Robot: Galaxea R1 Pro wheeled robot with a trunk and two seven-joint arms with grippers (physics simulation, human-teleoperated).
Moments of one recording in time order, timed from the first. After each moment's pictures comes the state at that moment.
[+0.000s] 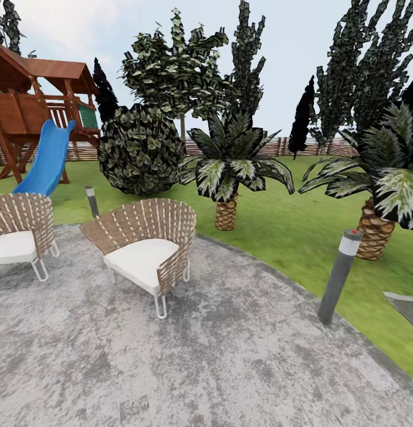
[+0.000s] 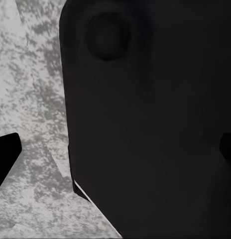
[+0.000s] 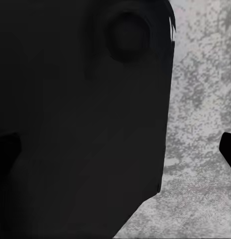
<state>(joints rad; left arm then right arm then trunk) 0.00 0.00 0.00 0.00 0.00 0.00 0.00 0.00 0.00 0.00 0.00 0.00 0.00 0.00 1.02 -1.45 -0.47</state>
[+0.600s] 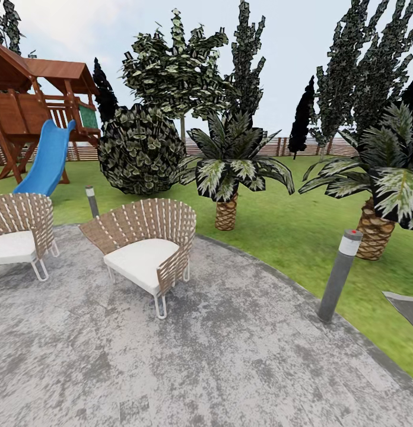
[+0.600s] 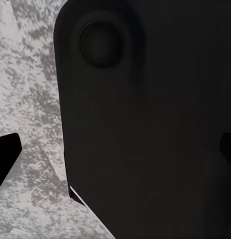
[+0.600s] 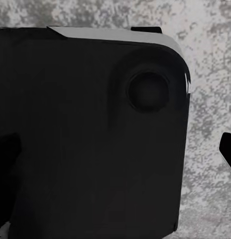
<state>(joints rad) 0.00 0.00 0.00 -0.01 0.00 0.00 -0.01 -0.01 0.03 0.00 -0.06 0.00 -0.03 0.00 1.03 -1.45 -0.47</state>
